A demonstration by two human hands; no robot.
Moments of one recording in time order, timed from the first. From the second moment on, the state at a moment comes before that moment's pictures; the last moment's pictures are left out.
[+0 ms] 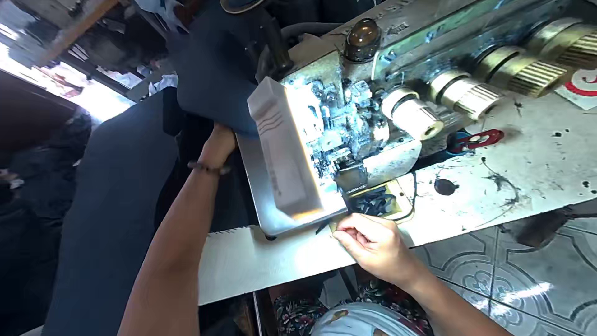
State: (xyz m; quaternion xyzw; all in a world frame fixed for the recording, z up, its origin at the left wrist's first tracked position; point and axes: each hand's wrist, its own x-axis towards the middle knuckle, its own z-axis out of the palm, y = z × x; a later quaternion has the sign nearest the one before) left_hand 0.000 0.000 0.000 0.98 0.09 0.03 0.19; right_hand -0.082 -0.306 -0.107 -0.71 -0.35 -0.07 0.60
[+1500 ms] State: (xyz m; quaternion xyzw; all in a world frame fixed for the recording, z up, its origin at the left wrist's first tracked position) left_hand -0.302 -0.134 -0.037 0.93 -0.18 -0.02 0.32; right_hand -0.151 -0.261 -0.070 -0.50 -0.05 0.43 0.75
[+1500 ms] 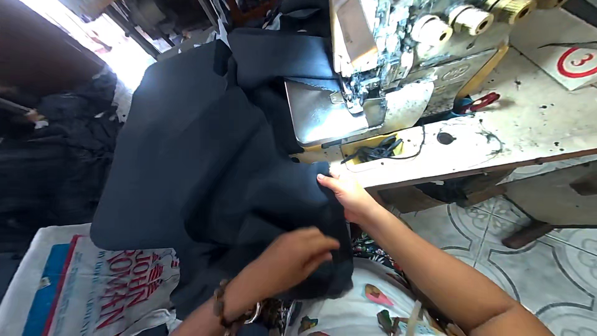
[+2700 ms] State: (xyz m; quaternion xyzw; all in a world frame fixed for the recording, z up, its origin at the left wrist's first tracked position) left_hand -0.284 0.056 -0.002 0.89 -0.01 0.17 0.42; right_hand -0.116 -0.393 -0.092 -0.70 -0.10 0.09 0.70
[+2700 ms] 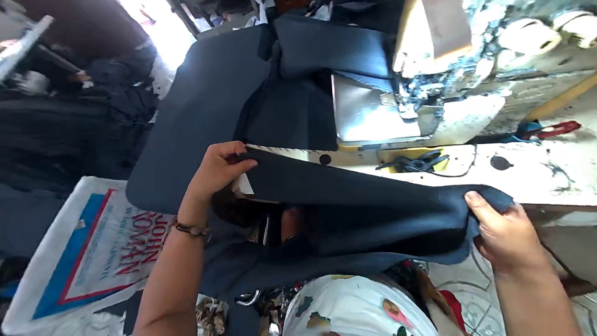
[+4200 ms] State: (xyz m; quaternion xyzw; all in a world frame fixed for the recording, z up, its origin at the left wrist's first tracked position) left_hand -0.109 -0.129 0.021 0.98 0.01 0.09 0.16; right_hand -0.145 -0.402 -0.108 -0.36 -0.62 0.32 0.62
